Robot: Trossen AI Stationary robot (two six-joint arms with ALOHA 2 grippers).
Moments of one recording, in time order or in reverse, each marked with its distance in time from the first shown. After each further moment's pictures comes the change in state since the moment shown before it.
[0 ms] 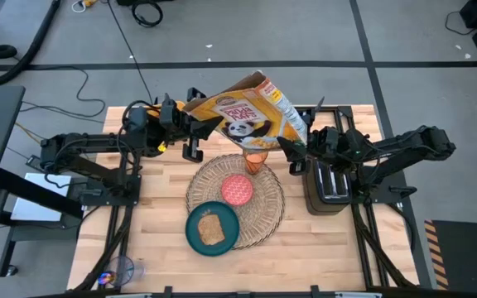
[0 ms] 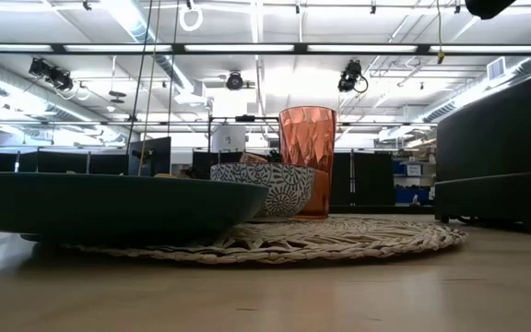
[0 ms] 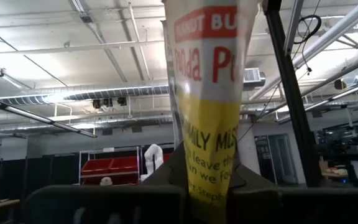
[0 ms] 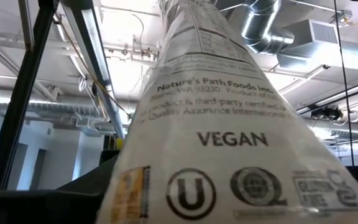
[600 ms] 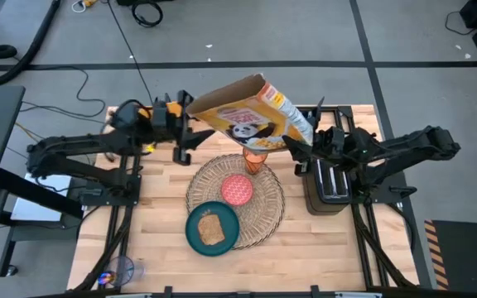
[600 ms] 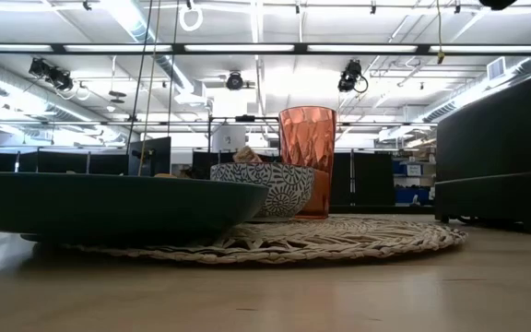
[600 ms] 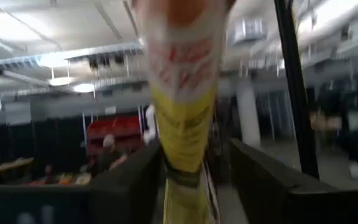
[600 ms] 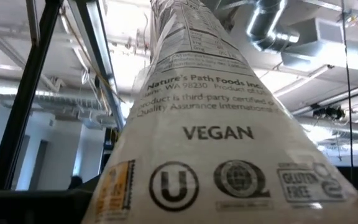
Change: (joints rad) left arm -0.001 -0.187 0.000 -0.416 0.005 0.091; right arm 0.030 -0.081 0.000 -0.108 0.008 -0.035
